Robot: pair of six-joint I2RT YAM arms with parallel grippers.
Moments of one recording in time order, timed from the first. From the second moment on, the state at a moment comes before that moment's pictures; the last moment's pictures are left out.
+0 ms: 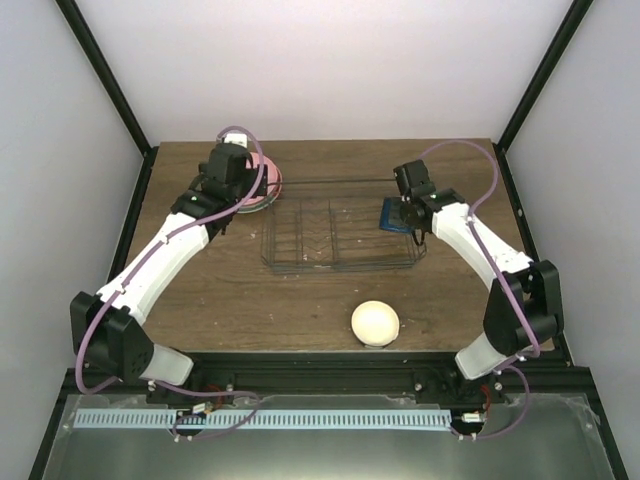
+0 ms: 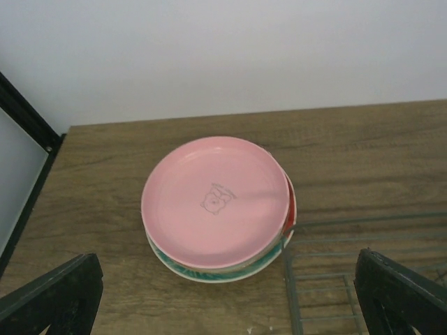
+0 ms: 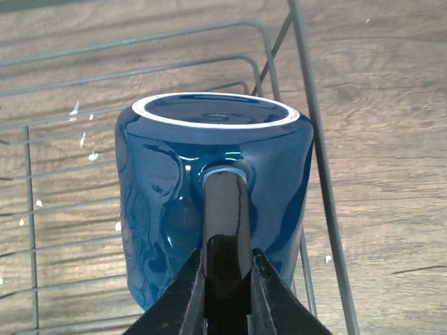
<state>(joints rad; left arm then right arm) -0.43 1.42 1.32 -0.42 -0.45 -0.15 0.35 1.58 1.27 -0.70 0.16 0.39</state>
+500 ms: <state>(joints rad) -0.43 1.47 1.32 -0.45 -0.36 -0.15 0.39 1.44 1.11 -0.53 0.33 0.46</state>
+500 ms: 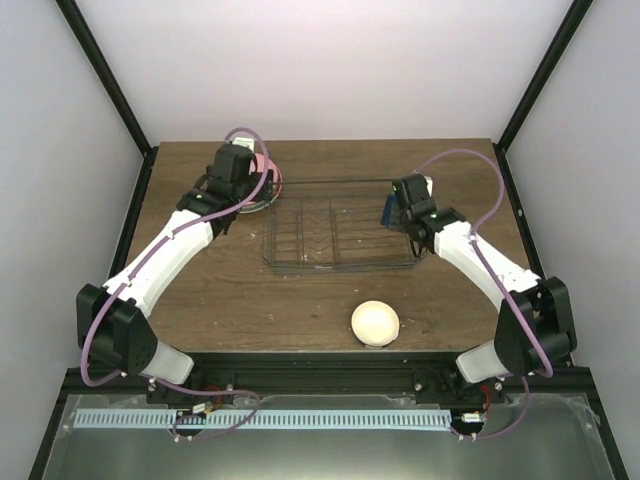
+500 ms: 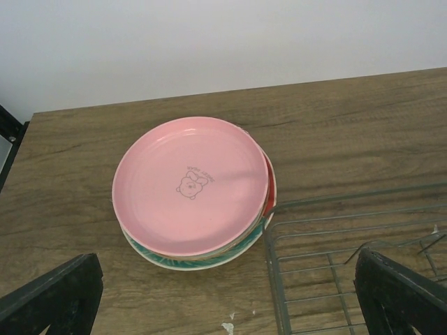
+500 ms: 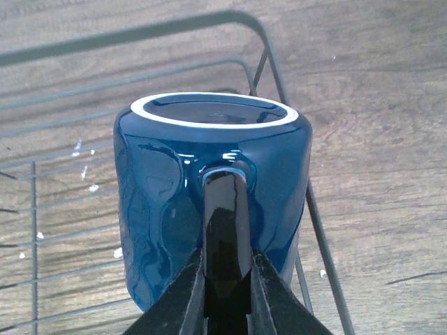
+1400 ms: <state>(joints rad) -0.43 1.47 1.26 -0.44 -0.39 -0.12 0.46 1.59 1.04 -0.22 0.48 0.30</state>
